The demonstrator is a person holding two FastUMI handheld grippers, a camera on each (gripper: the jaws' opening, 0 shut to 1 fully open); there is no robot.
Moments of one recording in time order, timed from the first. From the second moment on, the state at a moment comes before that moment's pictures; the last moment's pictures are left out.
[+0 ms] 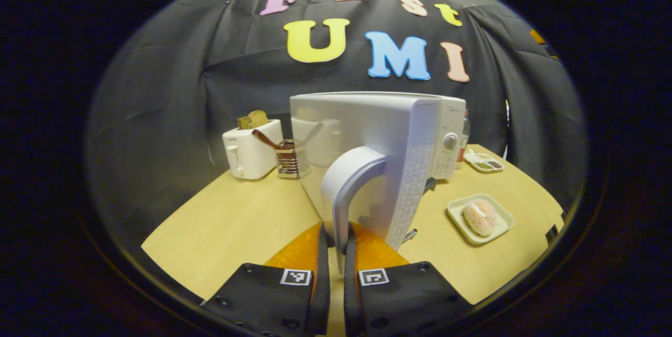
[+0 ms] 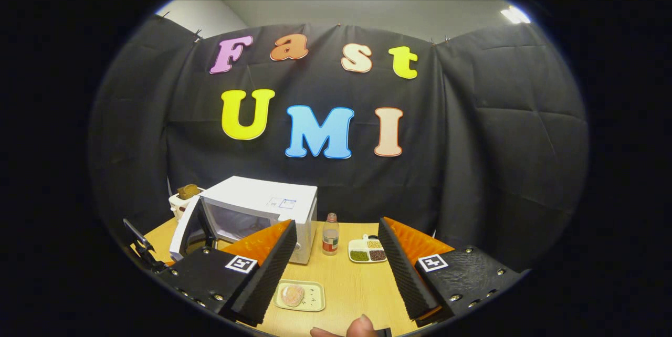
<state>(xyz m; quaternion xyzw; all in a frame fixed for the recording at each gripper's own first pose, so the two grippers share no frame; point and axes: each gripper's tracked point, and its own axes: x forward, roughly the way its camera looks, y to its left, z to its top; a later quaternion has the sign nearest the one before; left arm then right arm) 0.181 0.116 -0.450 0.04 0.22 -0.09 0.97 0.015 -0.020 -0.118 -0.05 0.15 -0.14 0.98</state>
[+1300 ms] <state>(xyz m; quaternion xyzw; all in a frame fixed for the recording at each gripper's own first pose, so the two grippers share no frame) 0.021 0.180 -0.263 -0.06 0.18 0.07 0.98 -0.016 -0.011 -0.194 0.02 0.18 0.00 0.98</state>
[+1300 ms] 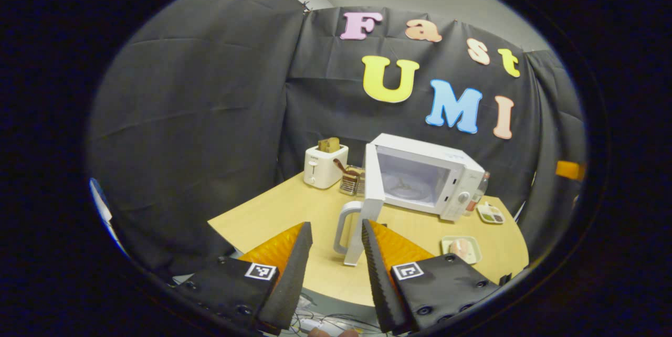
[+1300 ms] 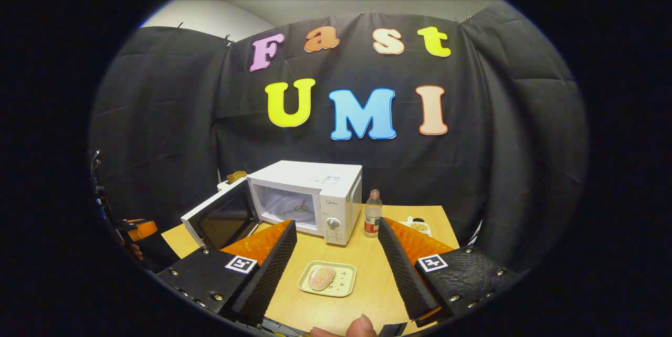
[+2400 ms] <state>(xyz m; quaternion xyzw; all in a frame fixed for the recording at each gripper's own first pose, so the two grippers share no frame) 0.007 0.199 -0.182 -0.06 0.17 0.14 0.97 0.064 0.044 -0.503 0.00 0.44 -0.01 0.90</state>
